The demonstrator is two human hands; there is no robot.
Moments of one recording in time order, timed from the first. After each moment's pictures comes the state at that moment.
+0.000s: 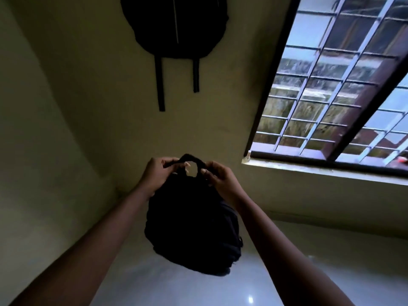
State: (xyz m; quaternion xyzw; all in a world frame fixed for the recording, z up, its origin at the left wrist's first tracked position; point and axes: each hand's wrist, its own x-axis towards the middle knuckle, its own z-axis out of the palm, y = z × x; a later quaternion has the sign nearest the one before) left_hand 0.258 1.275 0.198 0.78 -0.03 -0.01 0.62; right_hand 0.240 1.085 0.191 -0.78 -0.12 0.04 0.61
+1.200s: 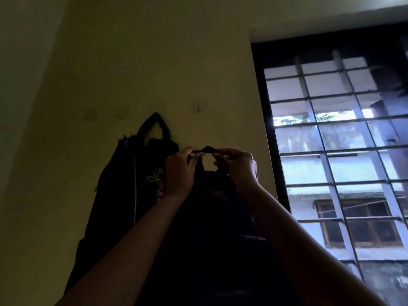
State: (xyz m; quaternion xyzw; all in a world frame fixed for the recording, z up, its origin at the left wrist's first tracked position) left_hand 0.591 1.148 0.678 0.63 -0.23 0.65 0.36; right_hand 0.584 1.018 0.680 -0.65 -0.22 -0.46 0.56
